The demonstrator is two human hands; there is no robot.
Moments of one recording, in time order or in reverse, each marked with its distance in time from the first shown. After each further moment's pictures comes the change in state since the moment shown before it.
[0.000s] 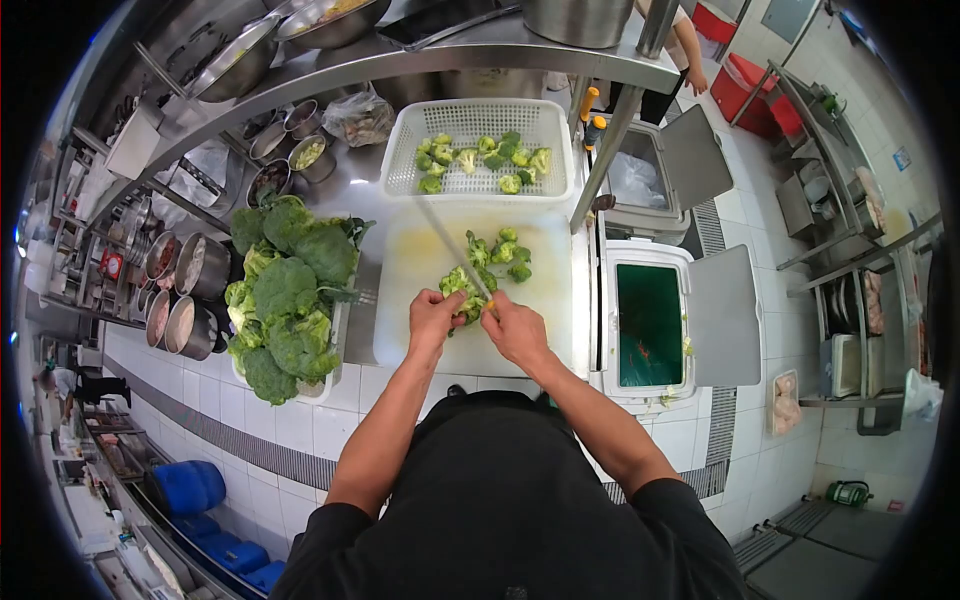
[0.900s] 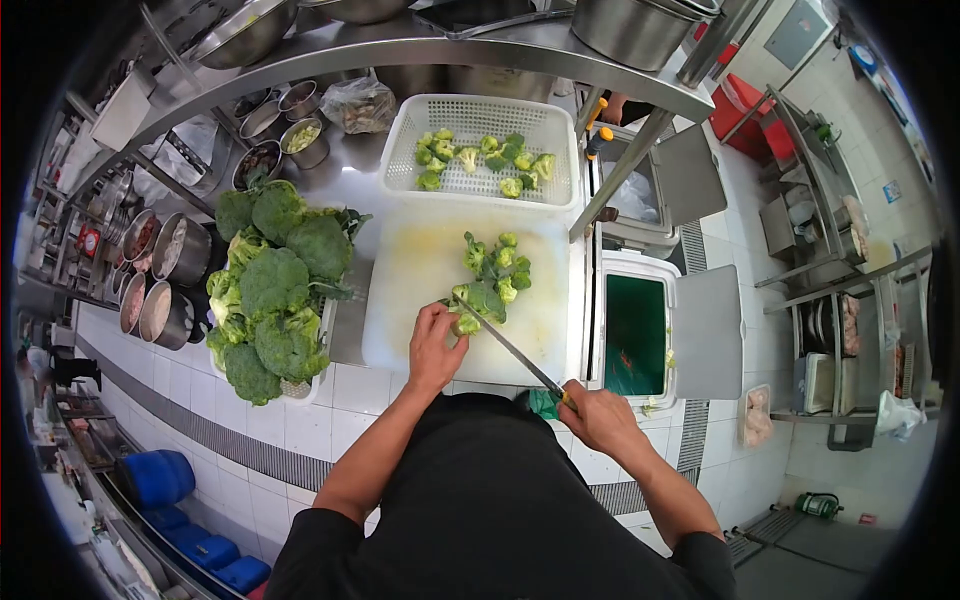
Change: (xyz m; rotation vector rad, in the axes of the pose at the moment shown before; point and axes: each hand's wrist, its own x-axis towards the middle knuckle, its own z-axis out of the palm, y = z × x) left_hand -0.029 -0.045 -0.018 0.620 -0.023 0.813; right_hand -0.096 -0.036 -0.152 -0.476 -0.596 0.159
